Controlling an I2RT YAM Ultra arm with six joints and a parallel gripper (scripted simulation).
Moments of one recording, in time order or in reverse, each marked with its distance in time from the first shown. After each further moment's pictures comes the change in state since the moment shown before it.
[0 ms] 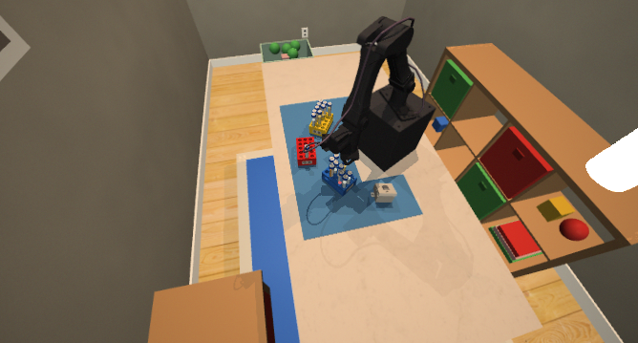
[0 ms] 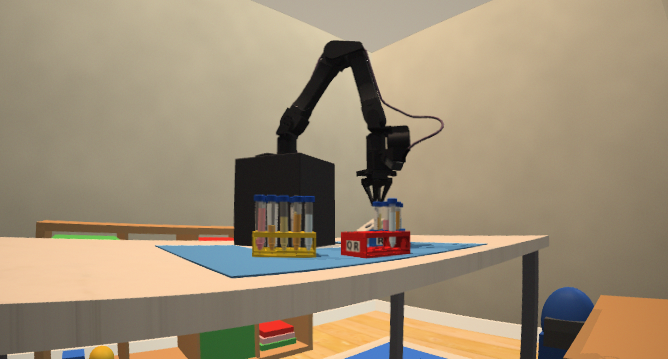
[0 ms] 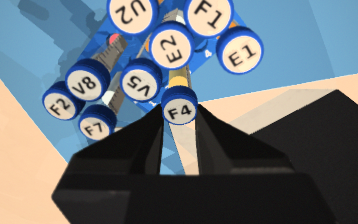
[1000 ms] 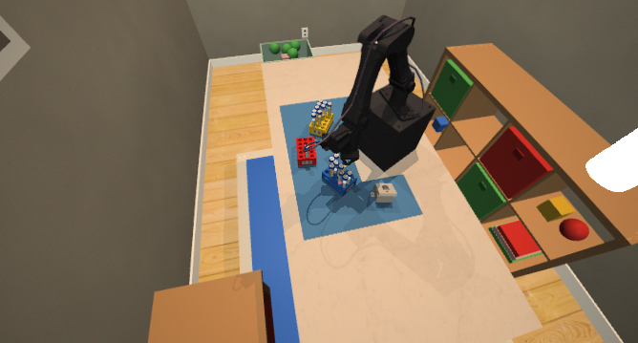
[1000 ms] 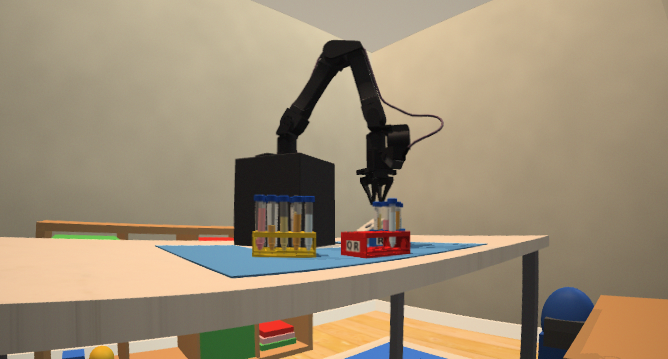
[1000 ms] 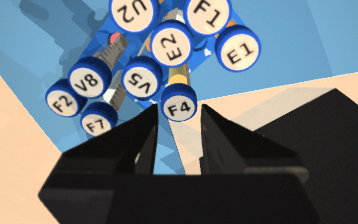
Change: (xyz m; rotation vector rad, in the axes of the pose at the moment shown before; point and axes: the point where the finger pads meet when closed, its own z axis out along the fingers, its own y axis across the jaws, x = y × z) arm 0.000 0.000 -0.004 0.000 0.000 0.000
